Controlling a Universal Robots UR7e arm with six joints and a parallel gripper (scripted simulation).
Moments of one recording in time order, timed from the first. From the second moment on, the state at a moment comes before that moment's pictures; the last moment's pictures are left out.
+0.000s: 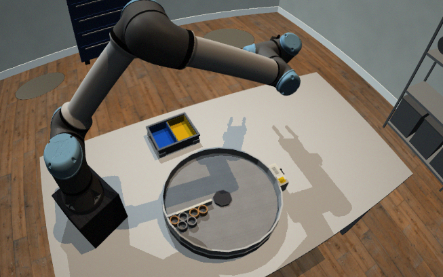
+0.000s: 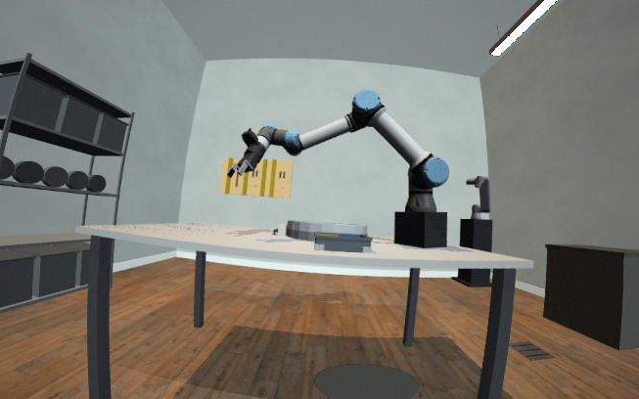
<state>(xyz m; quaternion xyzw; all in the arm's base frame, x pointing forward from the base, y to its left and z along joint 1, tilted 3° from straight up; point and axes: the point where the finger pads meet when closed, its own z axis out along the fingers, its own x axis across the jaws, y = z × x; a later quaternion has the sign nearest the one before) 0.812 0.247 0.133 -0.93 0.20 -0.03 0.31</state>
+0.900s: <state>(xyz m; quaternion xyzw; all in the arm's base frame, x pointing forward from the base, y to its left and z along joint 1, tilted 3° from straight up) 0.700 0.193 0.168 -0.93 0.20 -0.03 0.31</state>
